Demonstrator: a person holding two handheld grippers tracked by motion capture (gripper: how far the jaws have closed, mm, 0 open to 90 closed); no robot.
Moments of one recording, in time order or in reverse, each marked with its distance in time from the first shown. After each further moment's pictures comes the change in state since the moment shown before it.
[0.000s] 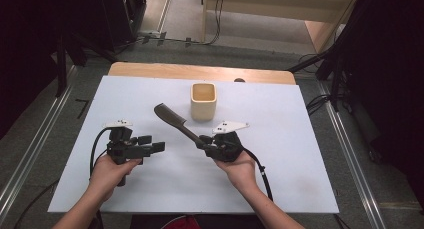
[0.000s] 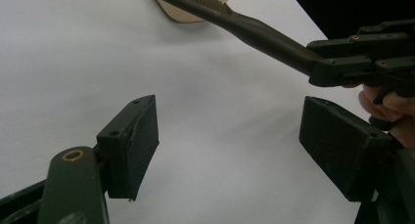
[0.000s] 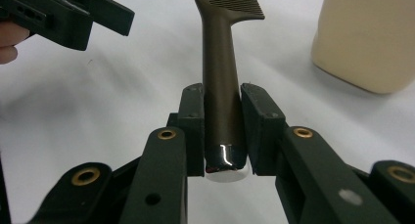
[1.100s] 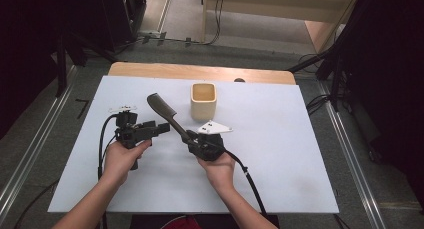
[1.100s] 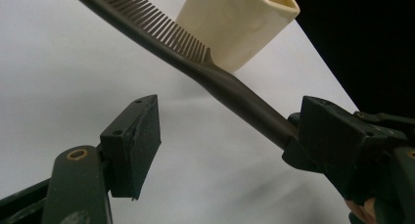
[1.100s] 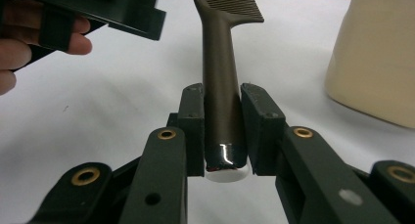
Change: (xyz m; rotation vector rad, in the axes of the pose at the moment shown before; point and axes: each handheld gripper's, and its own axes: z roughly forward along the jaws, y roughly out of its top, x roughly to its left) left arm 0.004 0.031 0.024 -0.103 0.081 -0.103; right arm 0.021 0.002 0.044 -0.131 -0.084 0.053
